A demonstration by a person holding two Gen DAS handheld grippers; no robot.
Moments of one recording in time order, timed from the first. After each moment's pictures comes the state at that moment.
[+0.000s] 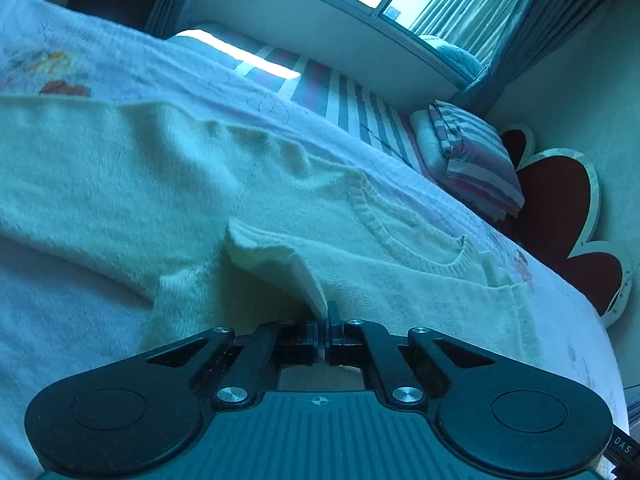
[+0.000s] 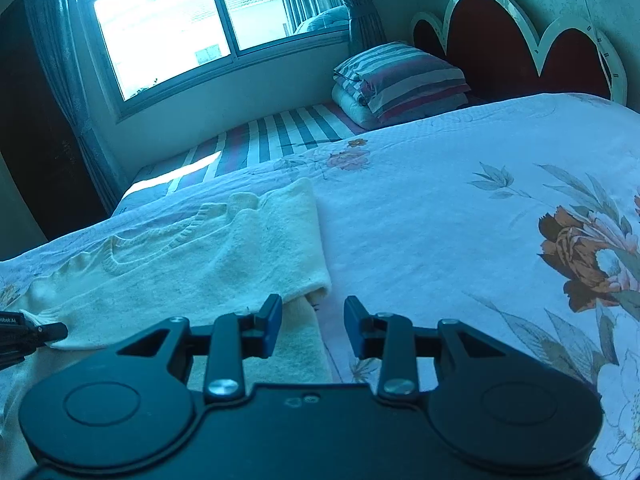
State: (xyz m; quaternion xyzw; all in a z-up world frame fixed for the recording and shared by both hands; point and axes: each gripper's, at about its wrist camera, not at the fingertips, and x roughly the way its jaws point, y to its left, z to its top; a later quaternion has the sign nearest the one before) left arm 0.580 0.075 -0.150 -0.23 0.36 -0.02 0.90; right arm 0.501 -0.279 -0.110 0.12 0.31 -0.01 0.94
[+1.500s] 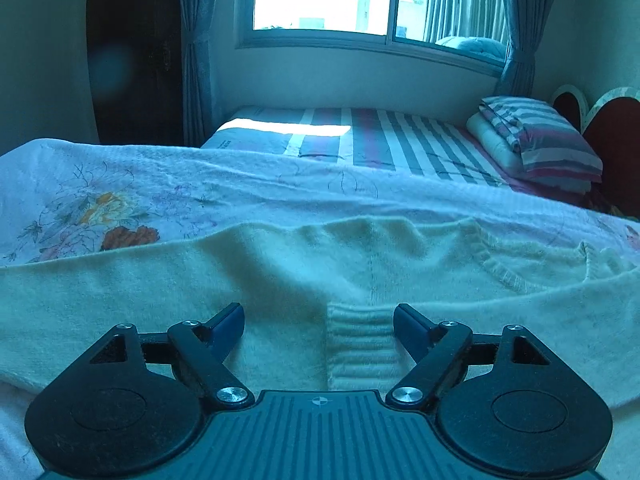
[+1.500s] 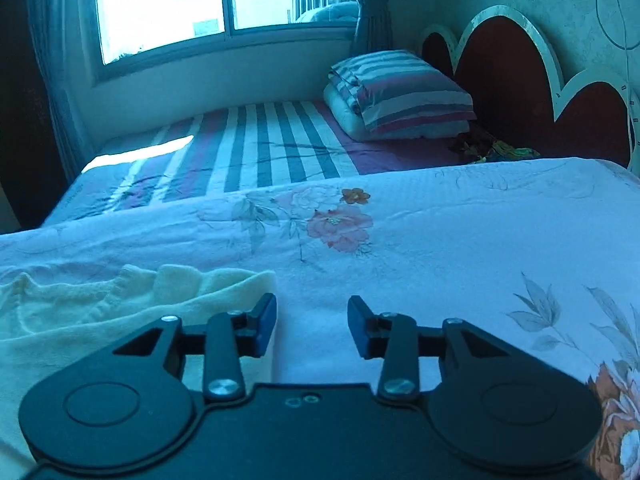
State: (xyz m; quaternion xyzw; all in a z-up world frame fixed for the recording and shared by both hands) left arm 0.609 0.111 -0.147 -0.04 0.33 0.08 0.94; right arm 0.633 -0.290 -0.108 0.03 0.32 -0.04 0.94
